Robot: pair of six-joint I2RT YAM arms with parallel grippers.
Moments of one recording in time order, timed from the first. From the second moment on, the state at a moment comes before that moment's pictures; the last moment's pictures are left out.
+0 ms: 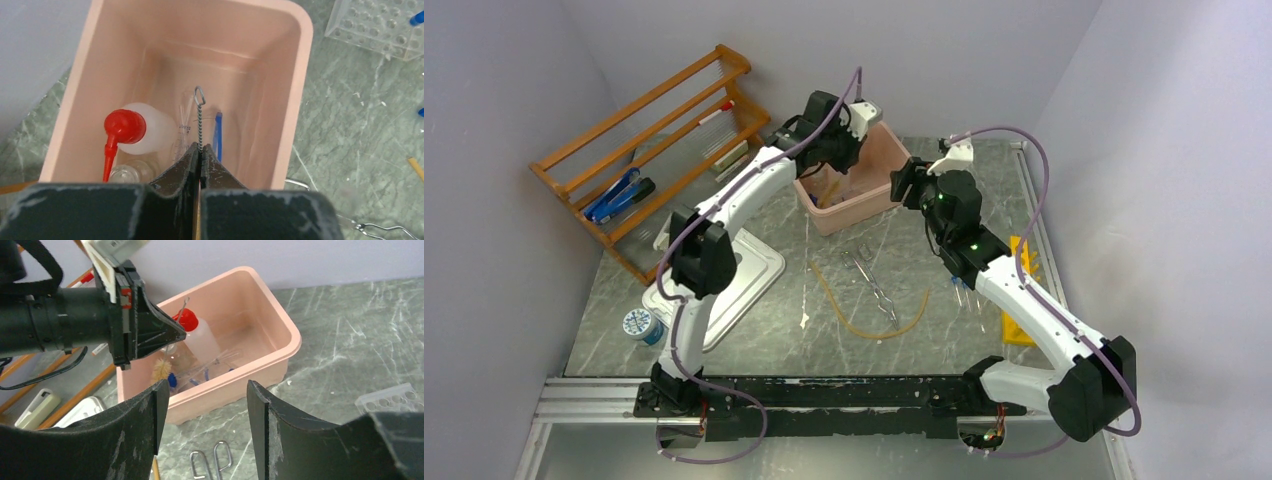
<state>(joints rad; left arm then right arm) -0.60 2.15 2.10 -0.51 0.21 0.18 0.51 1.16 0.95 0.09 0.29 0.32</state>
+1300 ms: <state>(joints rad) -0.61 1.89 1.88 -0.30 0.32 -0.05 0.50 1.43 0.99 -0.29 0.19 0.36</state>
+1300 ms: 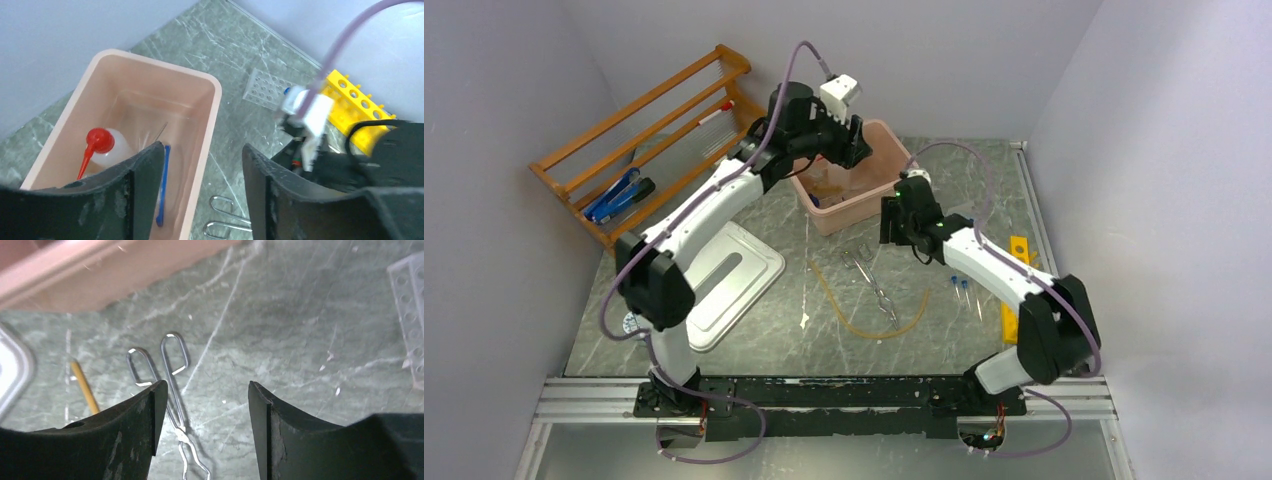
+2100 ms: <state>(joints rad) -0.61 1.18 1.11 -0.23 0.04 -0.19 0.73 1.67 1.03 -0.50 0.13 0.42</state>
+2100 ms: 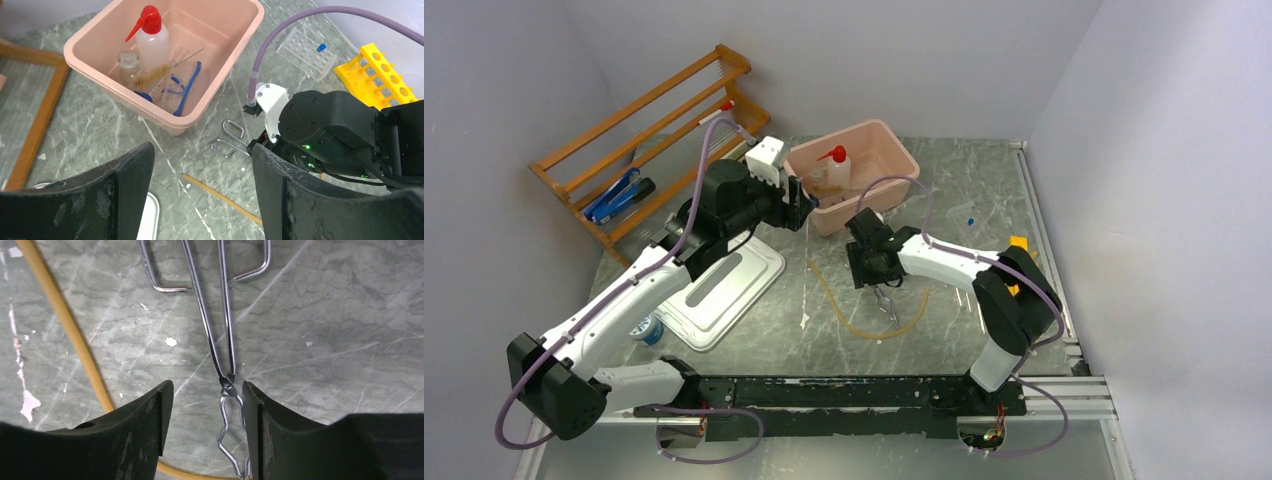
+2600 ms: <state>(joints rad) -0.61 1.18 1.10 -0.23 0.03 -0.20 0.73 1.75 1.04 -0.49 0.19 0.38</state>
